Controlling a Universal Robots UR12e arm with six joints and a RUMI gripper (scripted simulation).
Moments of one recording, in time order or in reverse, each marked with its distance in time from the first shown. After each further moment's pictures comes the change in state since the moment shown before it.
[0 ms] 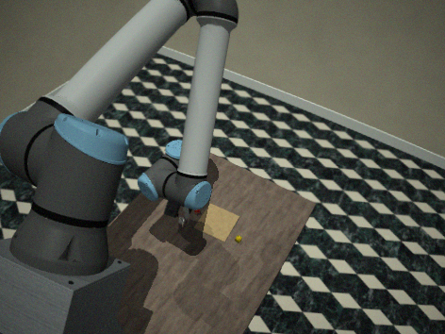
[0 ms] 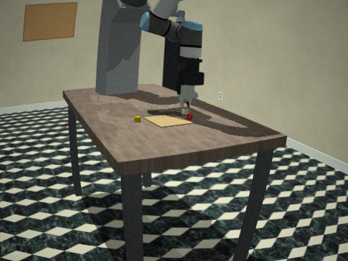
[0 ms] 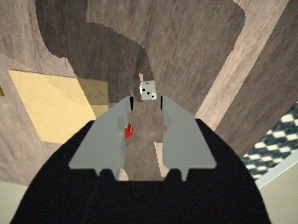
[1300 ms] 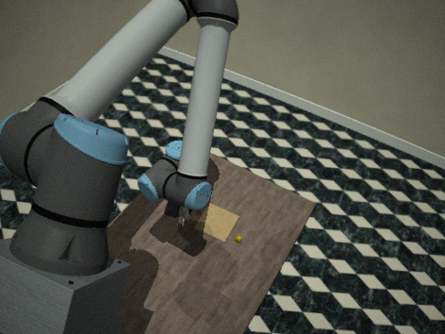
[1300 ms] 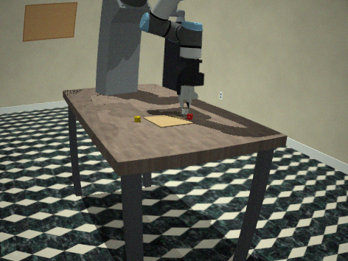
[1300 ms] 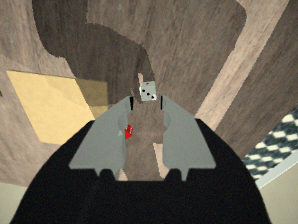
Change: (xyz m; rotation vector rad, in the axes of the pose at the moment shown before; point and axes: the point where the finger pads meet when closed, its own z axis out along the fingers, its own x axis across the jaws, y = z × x) arm 0.000 0.000 0.003 0.000 0.000 0.000
